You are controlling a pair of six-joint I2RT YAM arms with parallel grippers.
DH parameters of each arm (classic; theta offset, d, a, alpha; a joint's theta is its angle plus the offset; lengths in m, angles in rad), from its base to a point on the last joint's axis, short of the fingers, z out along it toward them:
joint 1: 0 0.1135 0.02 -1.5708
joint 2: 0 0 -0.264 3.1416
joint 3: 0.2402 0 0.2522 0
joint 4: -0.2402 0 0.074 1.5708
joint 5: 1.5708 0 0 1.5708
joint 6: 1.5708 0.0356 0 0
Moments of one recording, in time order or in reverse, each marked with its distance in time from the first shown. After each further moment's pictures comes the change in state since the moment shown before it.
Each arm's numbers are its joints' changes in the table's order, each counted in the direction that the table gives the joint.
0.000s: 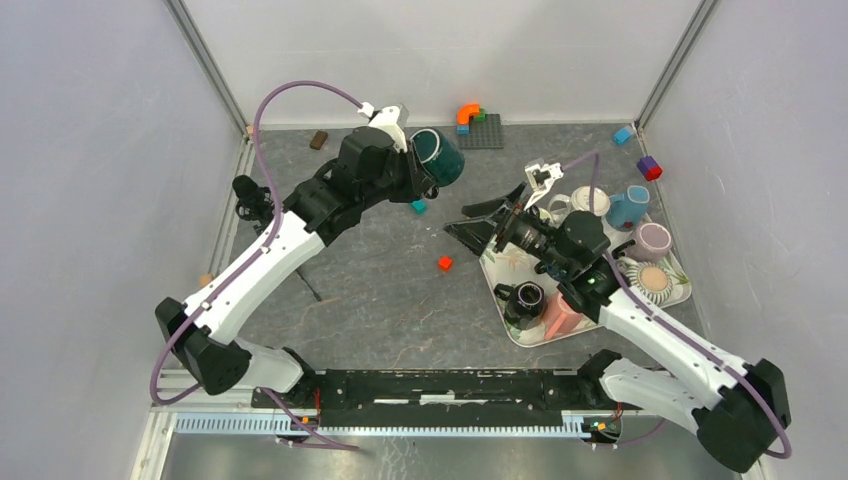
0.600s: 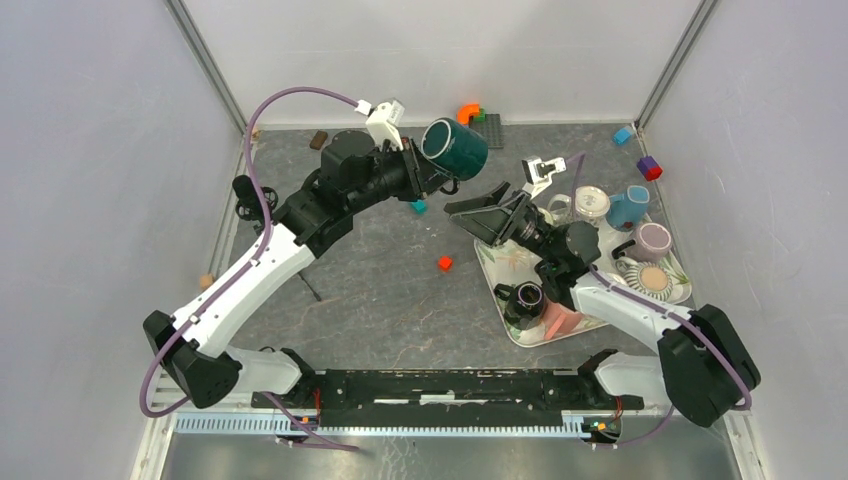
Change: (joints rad) left arm 0.006 -0.085 -0.076 0.214 0.207 -0.079; right arm -0.076 0.261 -0.135 0.760 -0.196 0.536
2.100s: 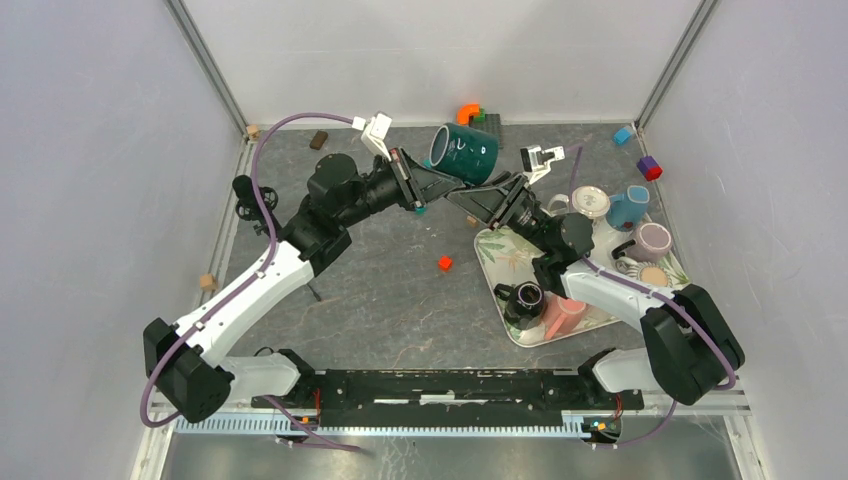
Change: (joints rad) left arm 0.047 -0.076 -0.269 0.452 0.233 -0.251; right arm -0.021 0.126 0.068 0.136 0.049 0.149
